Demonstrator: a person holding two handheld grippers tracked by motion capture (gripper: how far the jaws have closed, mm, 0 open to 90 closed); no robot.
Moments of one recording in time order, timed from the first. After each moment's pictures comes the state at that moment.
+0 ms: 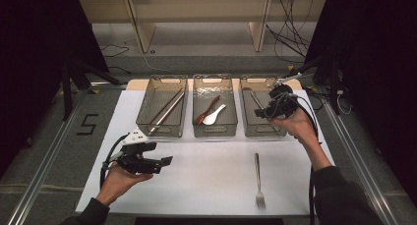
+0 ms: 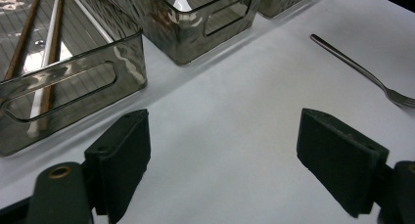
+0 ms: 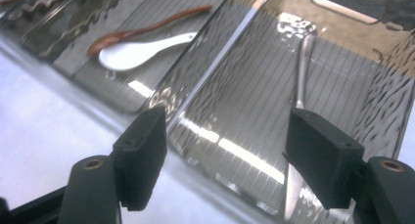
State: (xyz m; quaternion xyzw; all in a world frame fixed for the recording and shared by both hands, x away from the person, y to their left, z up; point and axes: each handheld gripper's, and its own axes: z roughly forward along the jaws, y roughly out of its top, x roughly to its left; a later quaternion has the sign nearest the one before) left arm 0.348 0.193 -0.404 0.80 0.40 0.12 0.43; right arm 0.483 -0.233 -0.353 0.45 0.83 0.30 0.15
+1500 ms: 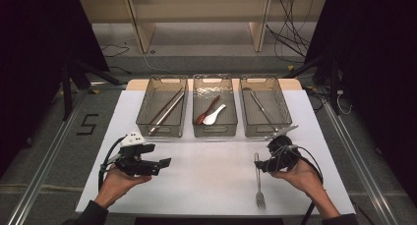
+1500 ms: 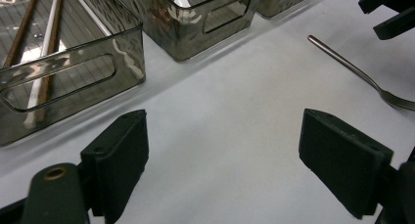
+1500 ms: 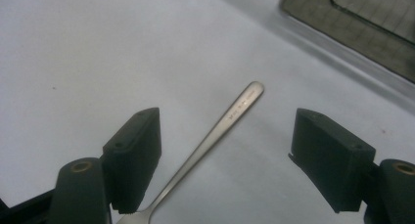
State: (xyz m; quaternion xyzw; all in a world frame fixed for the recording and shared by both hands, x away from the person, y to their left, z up) left arm 0.344 0.197 -0.407 0.80 0.40 0.11 0.43; right arm 0.372 -0.227 -0.417 0.43 0.86 0.24 0.09
